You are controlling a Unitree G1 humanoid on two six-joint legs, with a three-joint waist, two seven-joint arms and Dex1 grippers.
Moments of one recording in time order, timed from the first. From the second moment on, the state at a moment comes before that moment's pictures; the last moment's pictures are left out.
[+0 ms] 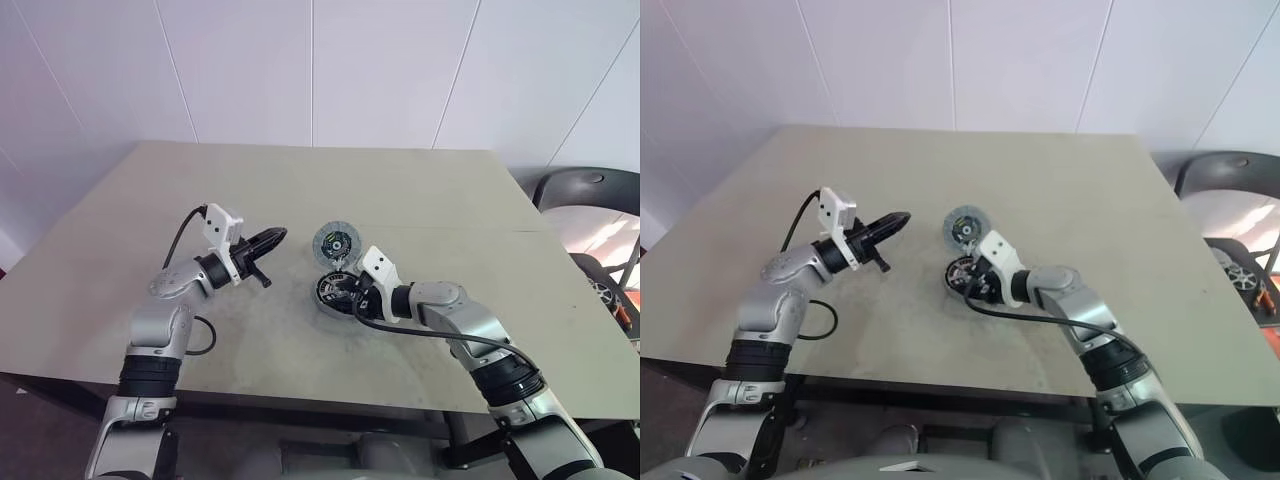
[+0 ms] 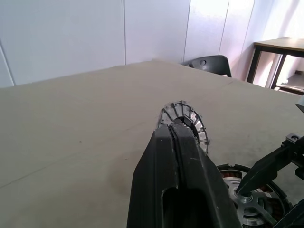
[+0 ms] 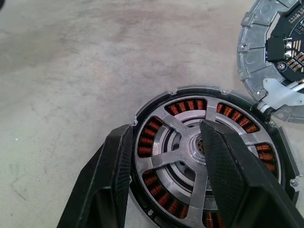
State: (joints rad) left arm -0.40 0.34 0.06 0.08 -0.39 0.30 -0.79; right arm -0.43 -0.43 0.31 0.03 0.24 0.61 0.77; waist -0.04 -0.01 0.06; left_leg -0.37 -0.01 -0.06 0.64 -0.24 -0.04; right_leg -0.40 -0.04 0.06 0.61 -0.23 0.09
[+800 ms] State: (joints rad) left arm -0.39 0.35 0.06 0.06 -0.40 0.32 -0.76; right arm -0.47 -0.38 0.27 0.12 0.16 0.62 0.70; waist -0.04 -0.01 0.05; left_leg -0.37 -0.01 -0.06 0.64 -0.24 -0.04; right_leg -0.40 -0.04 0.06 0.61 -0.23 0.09
